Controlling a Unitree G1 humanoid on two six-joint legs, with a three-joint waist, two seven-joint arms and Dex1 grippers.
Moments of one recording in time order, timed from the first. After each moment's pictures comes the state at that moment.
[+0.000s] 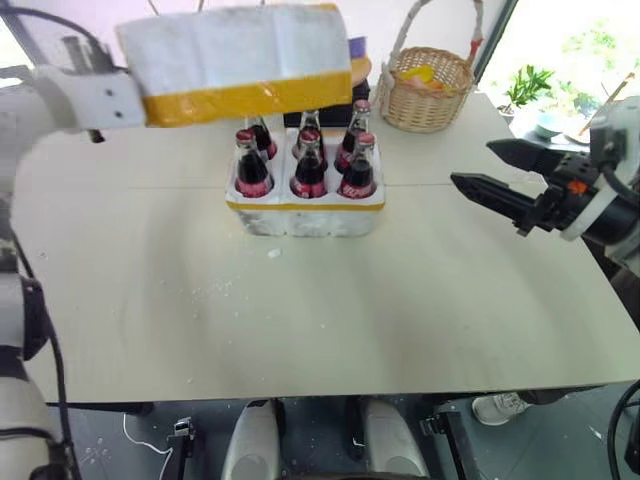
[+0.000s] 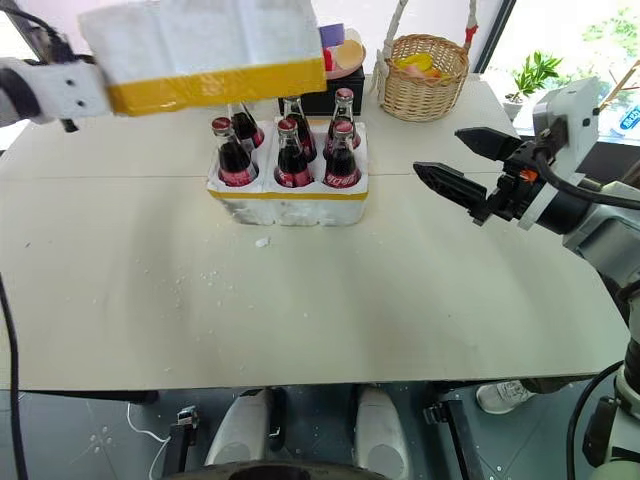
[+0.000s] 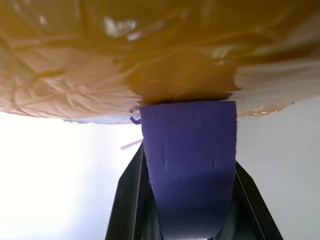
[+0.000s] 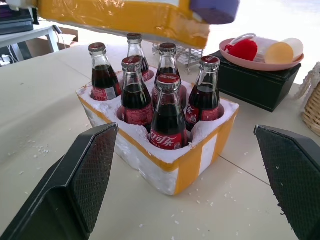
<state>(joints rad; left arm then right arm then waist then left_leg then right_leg) -1.19 0.97 -0.20 0.92 0.53 -0.67 -0.50 -0.42 -0.90 -0.45 -0.43 1.00 0.92 0.55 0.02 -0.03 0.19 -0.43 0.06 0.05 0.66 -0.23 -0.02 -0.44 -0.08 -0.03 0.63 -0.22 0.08</state>
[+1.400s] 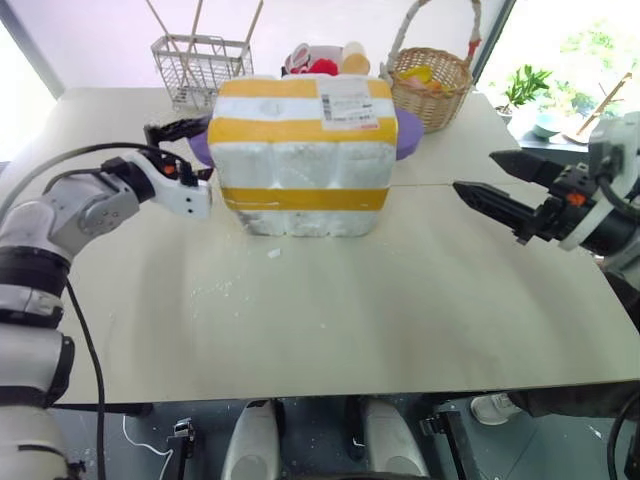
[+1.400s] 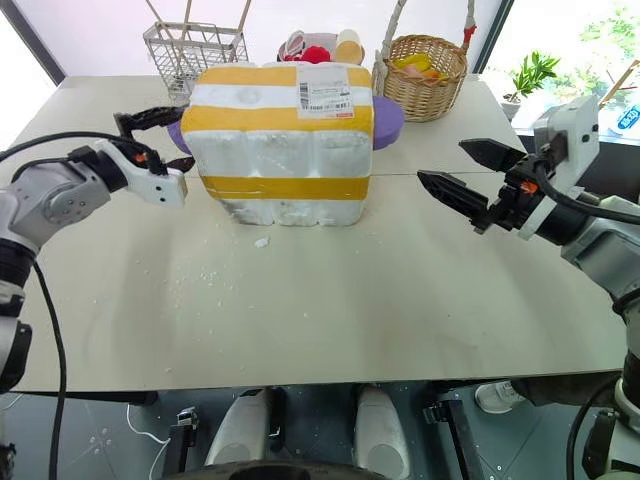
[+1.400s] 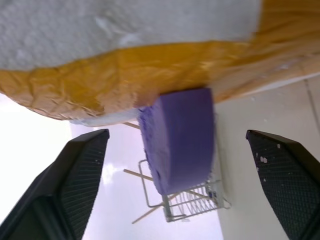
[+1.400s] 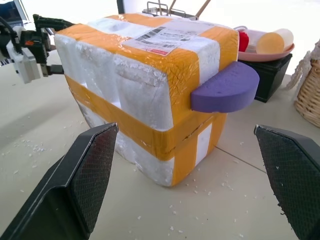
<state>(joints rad) -0.86 0.97 -0.29 0.67 0.72 -0.77 -0.14 -0.34 -0.89 -0.47 -0.45 0.98 0.88 0.56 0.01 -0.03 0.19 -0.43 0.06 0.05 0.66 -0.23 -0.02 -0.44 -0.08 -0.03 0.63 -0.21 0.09</state>
